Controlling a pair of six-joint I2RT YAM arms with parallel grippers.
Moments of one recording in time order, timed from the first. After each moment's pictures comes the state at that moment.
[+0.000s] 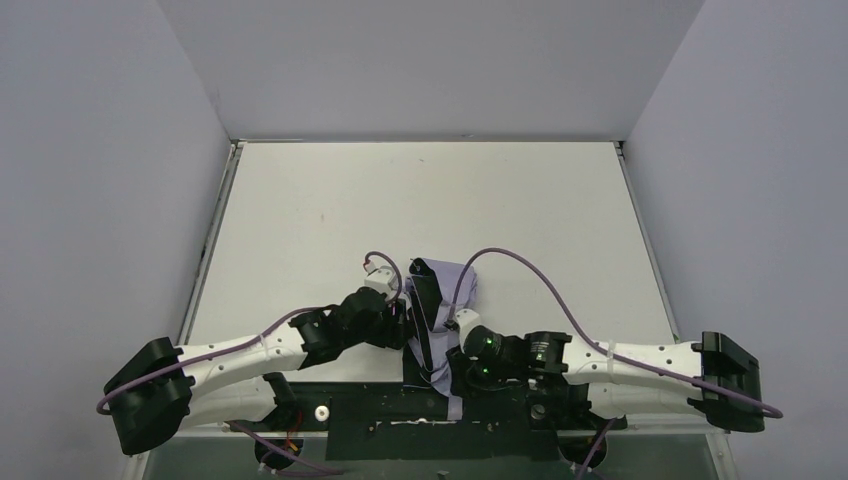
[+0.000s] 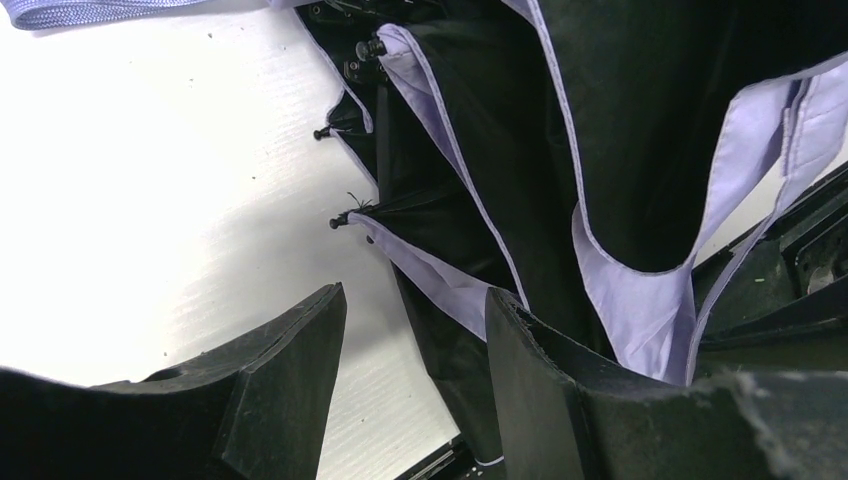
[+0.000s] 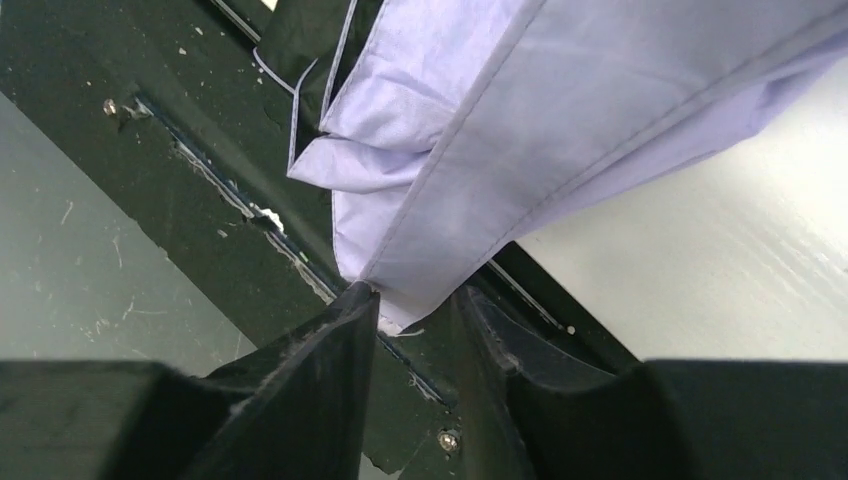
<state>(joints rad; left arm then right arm) -0.99 1.10 0.46 -0.09 -0.13 -0.68 1.27 1.02 0.50 -0.43 -0.02 0.70</state>
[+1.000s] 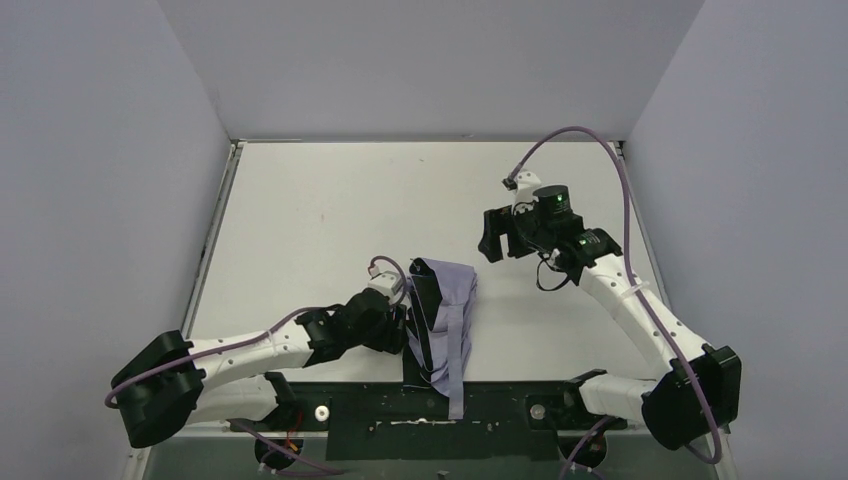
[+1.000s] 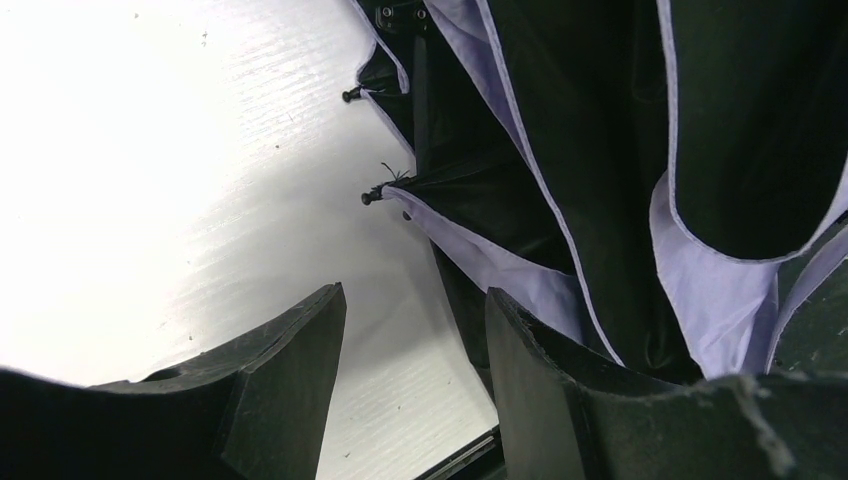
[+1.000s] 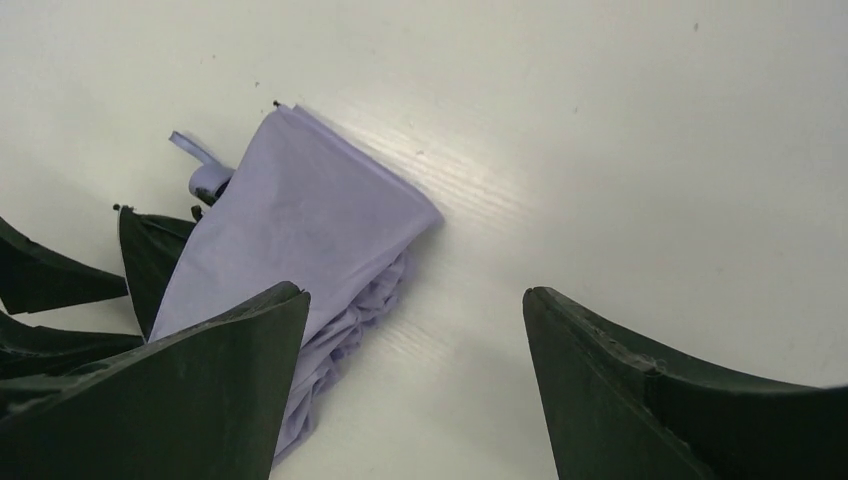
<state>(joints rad) -0.99 1.15 0.46 -0.14 -0.13 -0.63 0.40 1.20 1.02 -0.55 -0.20 0.11</state>
